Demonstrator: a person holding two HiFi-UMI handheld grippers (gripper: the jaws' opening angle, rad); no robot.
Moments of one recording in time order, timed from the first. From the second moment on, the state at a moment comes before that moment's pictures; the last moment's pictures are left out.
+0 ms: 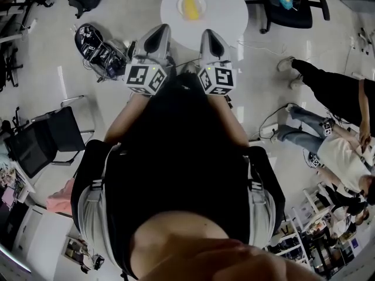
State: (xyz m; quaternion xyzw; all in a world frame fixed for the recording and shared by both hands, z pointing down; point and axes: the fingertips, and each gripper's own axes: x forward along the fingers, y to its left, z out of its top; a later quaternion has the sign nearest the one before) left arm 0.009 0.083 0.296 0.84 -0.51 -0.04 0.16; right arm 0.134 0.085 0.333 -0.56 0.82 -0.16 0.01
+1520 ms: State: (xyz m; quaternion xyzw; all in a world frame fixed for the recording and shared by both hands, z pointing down) left arm -0.002 -0.083 0.431 0.85 -0.47 0.02 0.26; right arm 0.090 -0.058 0.473 -0.57 0.77 -0.25 -0.09
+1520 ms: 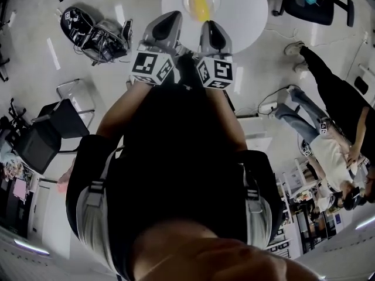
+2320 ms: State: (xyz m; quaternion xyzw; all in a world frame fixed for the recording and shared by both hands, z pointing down) left arm 0.005 -0.112 0.499 0.82 -0.48 0.04 0.31; right arm 0.101 -0.088 0.575 -0.57 0.74 -0.32 -0.16
